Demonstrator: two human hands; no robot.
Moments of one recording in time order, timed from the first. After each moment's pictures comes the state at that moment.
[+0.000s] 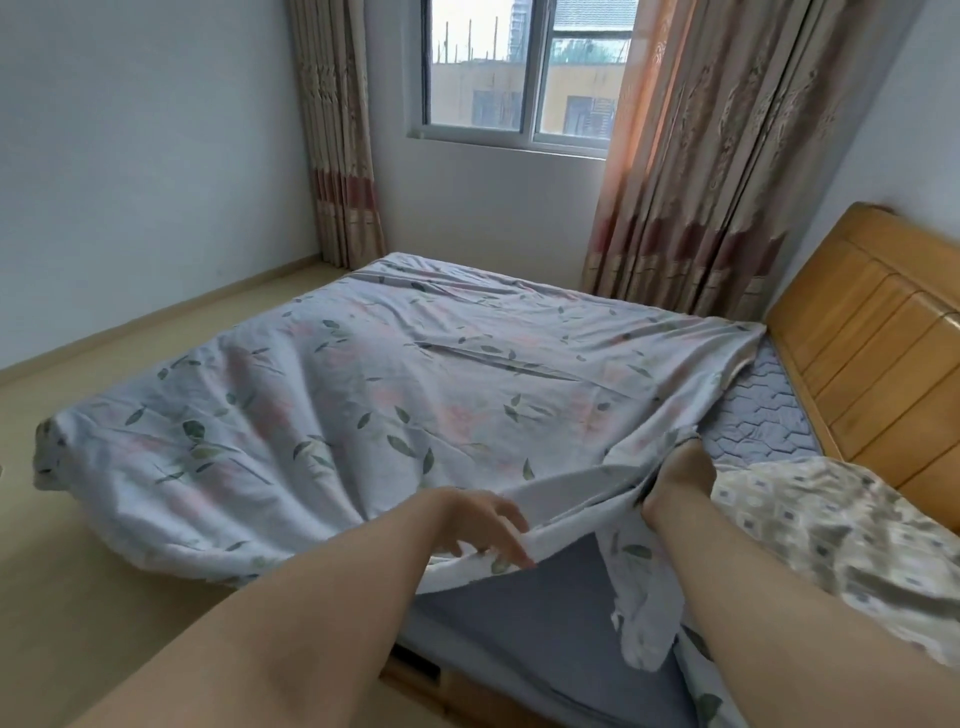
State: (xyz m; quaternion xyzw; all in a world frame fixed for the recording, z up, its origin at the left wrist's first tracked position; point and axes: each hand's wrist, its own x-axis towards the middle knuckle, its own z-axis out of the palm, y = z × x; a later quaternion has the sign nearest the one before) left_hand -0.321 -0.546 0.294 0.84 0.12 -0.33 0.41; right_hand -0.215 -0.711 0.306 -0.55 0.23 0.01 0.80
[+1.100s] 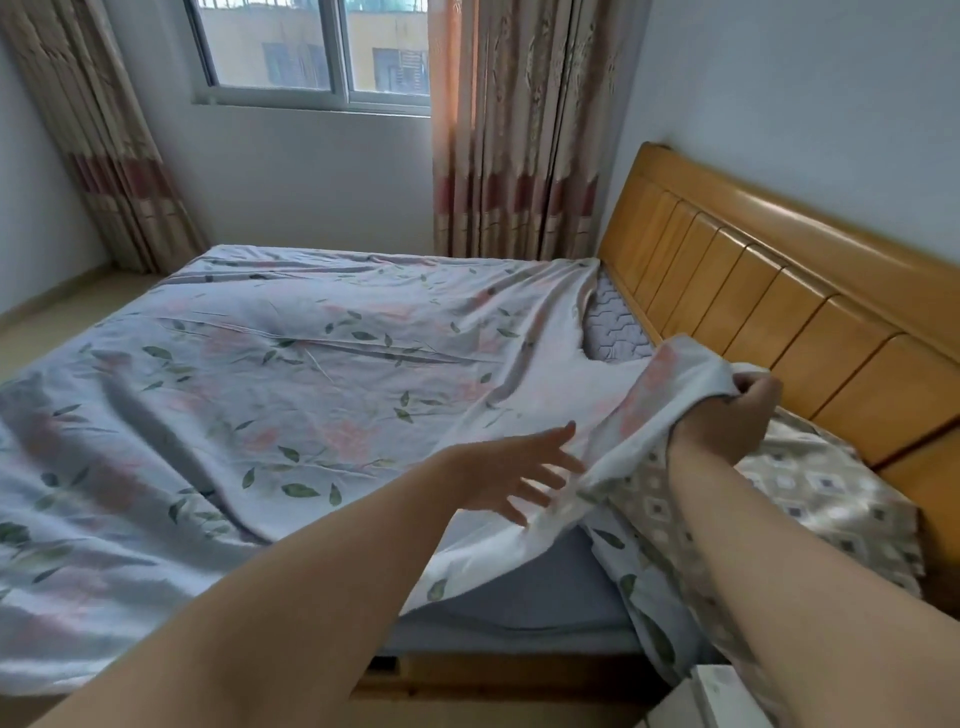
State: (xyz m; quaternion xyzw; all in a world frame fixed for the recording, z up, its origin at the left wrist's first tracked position) left_hand -0.289 -0.612 0.324 0.72 -0.04 -0.42 0.55; right_hand -0.268 -0.790 0.340 -0.65 0.25 -0.41 0.59
